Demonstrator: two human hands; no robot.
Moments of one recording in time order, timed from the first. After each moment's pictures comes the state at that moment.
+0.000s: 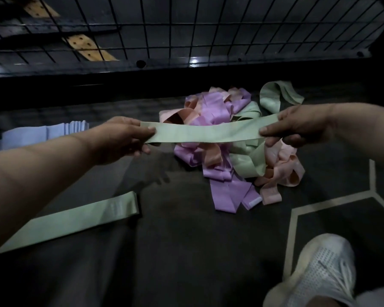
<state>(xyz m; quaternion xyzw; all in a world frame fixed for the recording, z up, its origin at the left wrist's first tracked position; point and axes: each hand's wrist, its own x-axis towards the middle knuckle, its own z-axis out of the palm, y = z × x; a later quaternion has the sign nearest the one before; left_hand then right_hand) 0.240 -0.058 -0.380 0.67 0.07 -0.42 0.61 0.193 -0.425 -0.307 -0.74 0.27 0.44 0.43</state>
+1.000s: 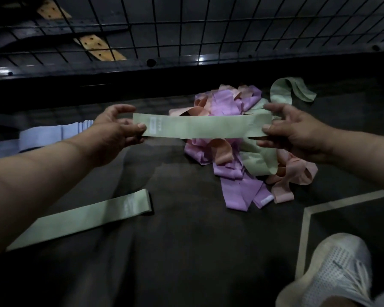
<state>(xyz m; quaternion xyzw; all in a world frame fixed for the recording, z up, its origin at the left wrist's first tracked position) 0.244 -0.027 -0.394 0.64 0.13 -0.26 0.71 0.164 -0.389 -0.338 -0.66 0.26 0.19 0.68</state>
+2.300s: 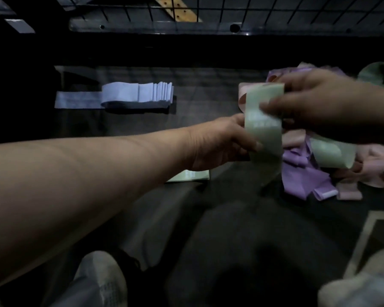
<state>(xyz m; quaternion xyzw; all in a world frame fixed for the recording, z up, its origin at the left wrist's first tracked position) 0.162 -0.044 -0.346 0.47 0.00 -0.51 0.72 0.184 -0.218 -0.280 -0.82 0.07 0.31 0.47</state>
